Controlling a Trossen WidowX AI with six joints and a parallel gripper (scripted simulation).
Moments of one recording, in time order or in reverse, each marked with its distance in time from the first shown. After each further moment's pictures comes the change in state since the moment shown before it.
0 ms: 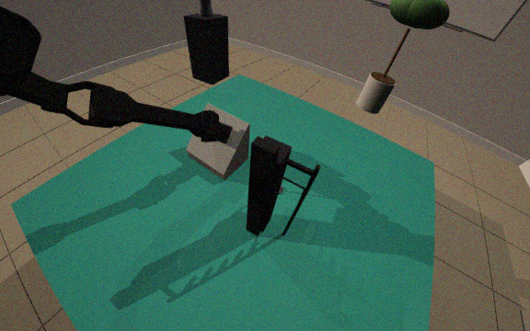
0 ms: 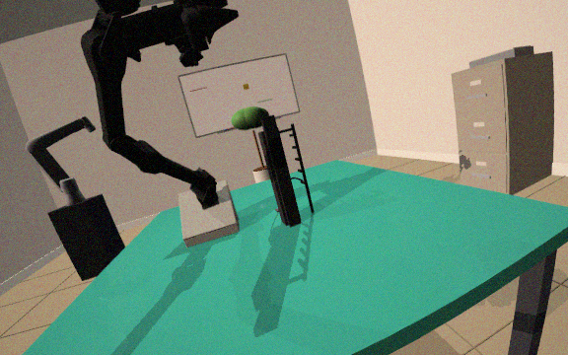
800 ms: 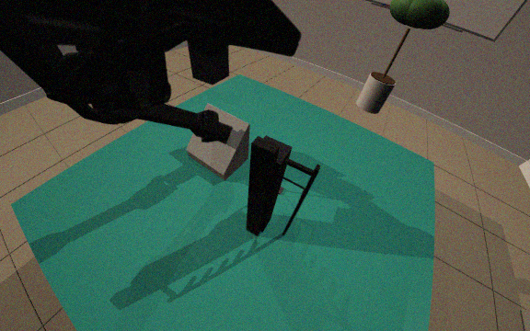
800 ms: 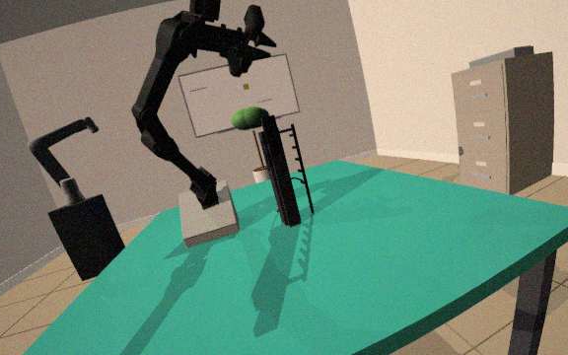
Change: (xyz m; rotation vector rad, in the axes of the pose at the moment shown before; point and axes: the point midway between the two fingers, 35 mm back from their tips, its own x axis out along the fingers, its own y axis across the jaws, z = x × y) arm 0.104 -0.067 0.125 -1.140 -0.363 -0.242
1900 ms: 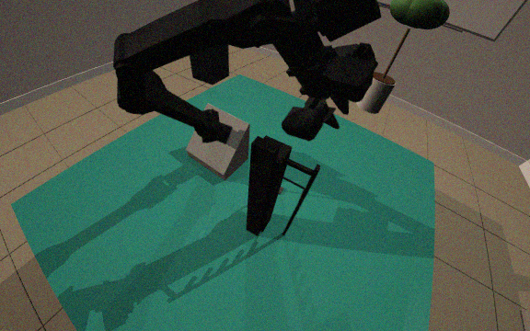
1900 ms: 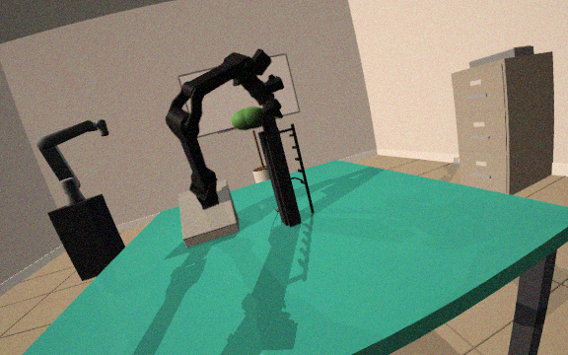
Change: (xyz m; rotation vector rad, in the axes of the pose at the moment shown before) arm 0.138 -0.216 0.042 -1.974 0.154 -0.768
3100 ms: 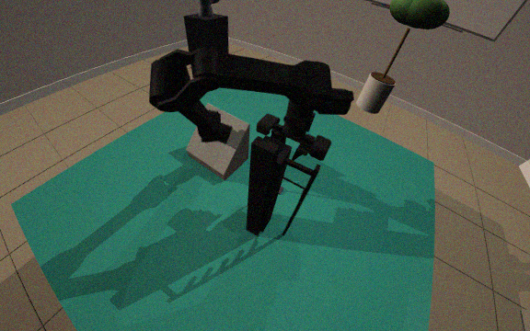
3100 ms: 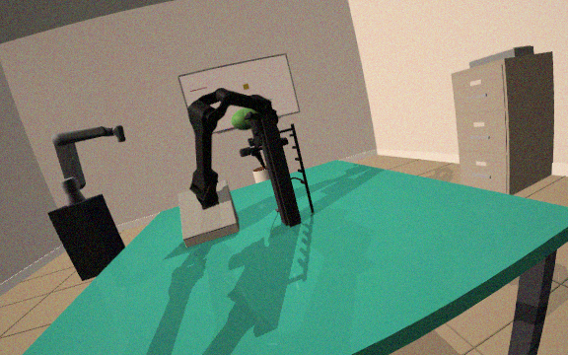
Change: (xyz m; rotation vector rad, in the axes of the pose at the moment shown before) arm 0.103 -0.072 -0.148 -1.755 0.843 0.035
